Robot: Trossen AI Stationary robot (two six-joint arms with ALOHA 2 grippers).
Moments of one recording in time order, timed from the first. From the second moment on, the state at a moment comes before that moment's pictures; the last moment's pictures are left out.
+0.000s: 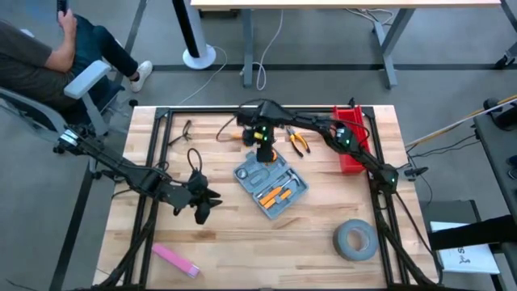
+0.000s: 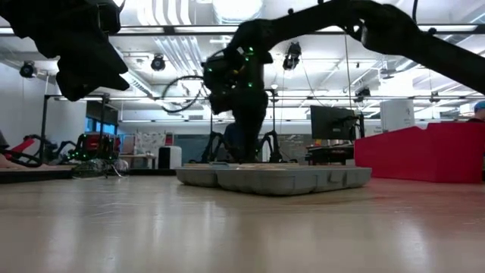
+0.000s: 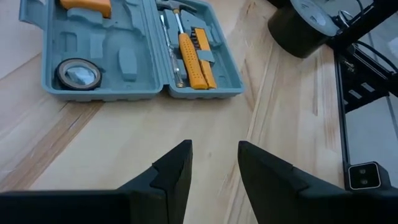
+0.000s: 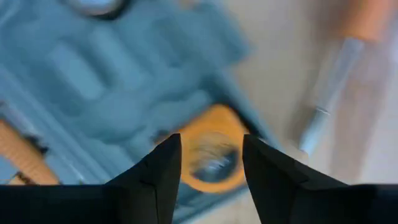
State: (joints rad) left arm -0.48 1.00 0.54 -0.20 -0.43 -0.87; right arm -0.33 2.46 2.35 -1.39 -0.16 -0.36
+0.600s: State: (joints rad) left arm -0.55 0.94 0.54 -0.20 -0.44 -0.87; right arm -0.12 2.46 2.31 -1.32 -0.14 -0.35
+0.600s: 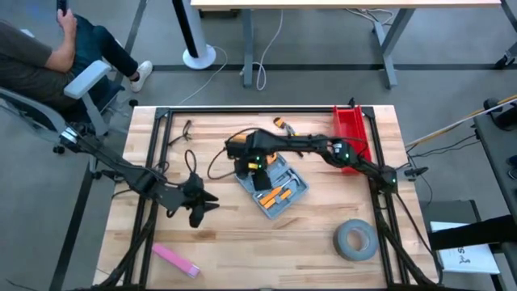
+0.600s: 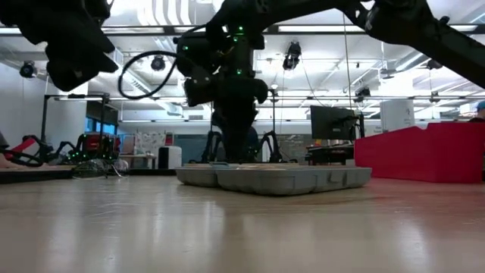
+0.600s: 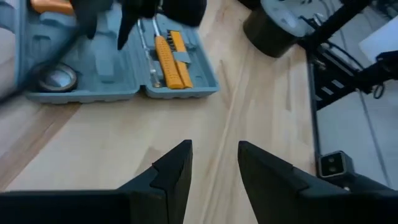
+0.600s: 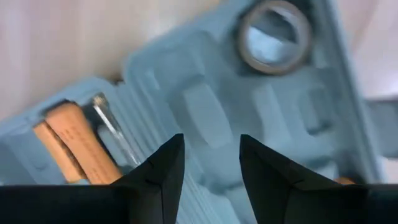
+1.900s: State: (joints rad) left arm -0.63 0.89 0.54 -0.23 -0.48 -0.87; right arm 0.02 2.46 2.19 -1.14 -0.12 -0.28
